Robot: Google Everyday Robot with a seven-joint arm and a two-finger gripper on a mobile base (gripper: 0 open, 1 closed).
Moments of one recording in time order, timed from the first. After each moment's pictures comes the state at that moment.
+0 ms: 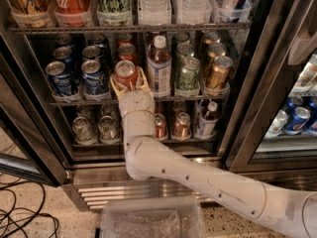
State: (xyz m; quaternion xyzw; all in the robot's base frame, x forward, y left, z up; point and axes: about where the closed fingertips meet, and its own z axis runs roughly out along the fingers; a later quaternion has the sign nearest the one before) arm 0.659 0.046 0.863 -0.09 0.60 -0.04 0.80
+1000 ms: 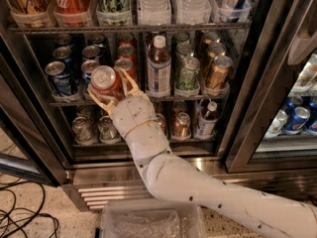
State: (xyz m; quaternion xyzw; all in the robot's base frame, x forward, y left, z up) arm 0.561 0.082 0.927 -0.23 0.51 0.04 0.83
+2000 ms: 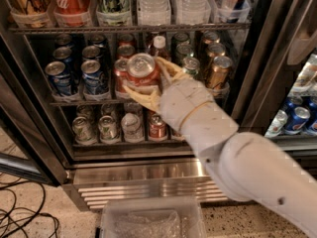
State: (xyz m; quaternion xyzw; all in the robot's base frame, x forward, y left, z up) arm 0.518 -0.002 0.975 -0.29 0.57 0.06 0.76
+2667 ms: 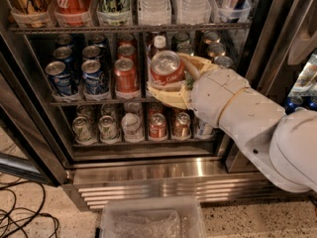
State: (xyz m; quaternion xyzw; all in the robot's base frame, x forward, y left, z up) arm 0.507 -0.050 0.989 -0.35 0.60 0.06 0.72
